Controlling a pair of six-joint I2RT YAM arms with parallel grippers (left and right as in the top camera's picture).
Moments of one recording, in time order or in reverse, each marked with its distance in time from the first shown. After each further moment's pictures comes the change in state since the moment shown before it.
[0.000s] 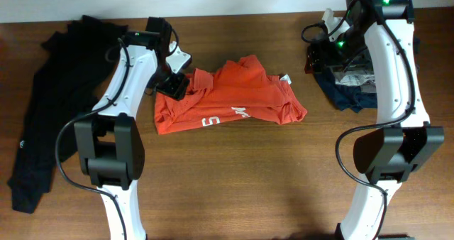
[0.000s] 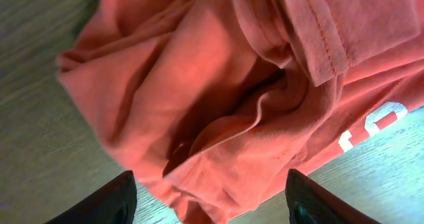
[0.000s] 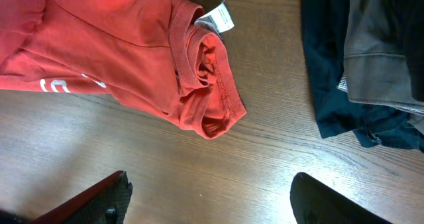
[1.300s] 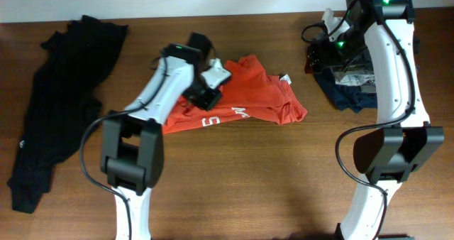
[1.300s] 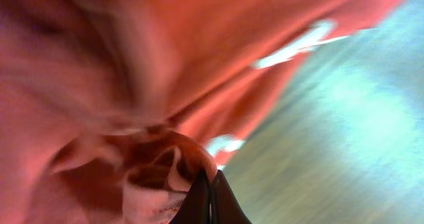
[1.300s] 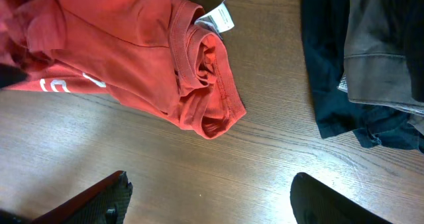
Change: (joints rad) left arm -0.212 0.001 -0.080 0.054 0.163 0.013; right arm 0.000 0.000 0.000 0.000 0.000 -0.001
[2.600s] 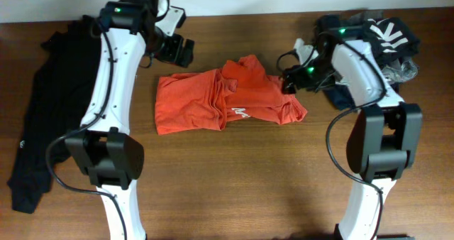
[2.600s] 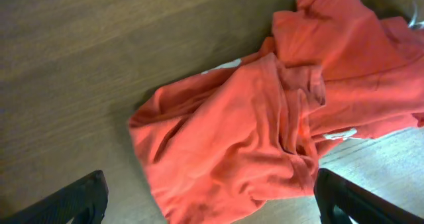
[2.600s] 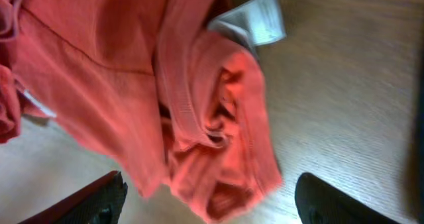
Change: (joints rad) left arm 0.220 0.002 0.495 -0.199 -0.053 -0.185; right arm 0.072 0.017 -0.492 0.478 -0.056 -0.014
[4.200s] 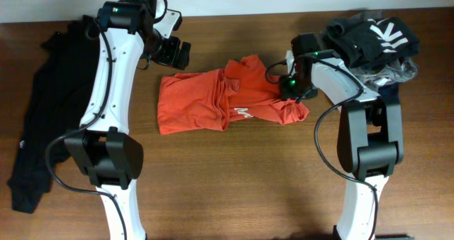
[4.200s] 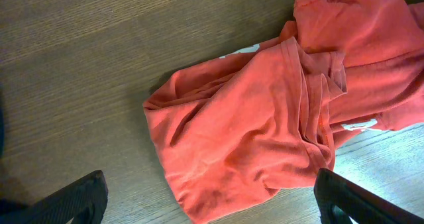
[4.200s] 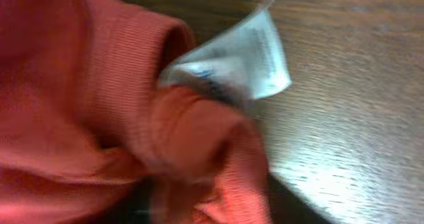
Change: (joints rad) left arm 0.006 0.000 0.000 -0.031 -0.041 -0.004; right arm 0.068 0.035 -0.212 0.340 0.207 0.209
